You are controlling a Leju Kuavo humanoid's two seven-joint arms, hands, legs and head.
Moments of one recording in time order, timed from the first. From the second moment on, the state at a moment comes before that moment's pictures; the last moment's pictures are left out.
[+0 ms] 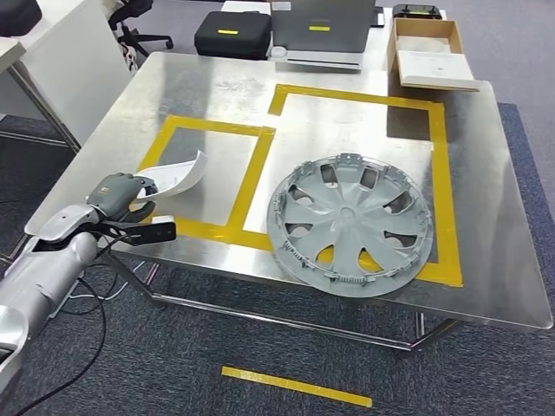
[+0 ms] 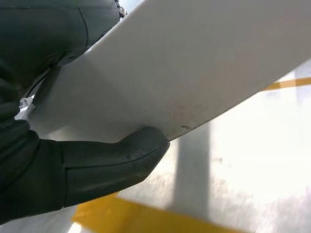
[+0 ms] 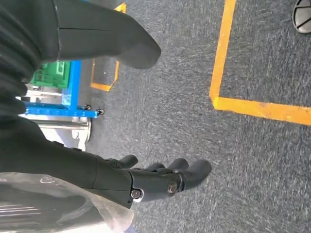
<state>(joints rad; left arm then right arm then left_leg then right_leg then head) -0.80 0.25 -0.45 -0.61 -0.86 0.15 -0.36 -0.03 0.02 -1.30 -0.24 1.49 0.01 0.19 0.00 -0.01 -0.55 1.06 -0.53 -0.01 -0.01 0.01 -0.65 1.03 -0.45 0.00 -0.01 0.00</state>
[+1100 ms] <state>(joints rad) -0.78 0.23 -0.46 -0.60 -0.78 0.15 -0.39 -0.03 0.02 -1.31 -0.24 1.49 0.01 0.18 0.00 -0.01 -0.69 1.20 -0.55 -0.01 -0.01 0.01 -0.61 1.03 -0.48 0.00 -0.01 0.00</state>
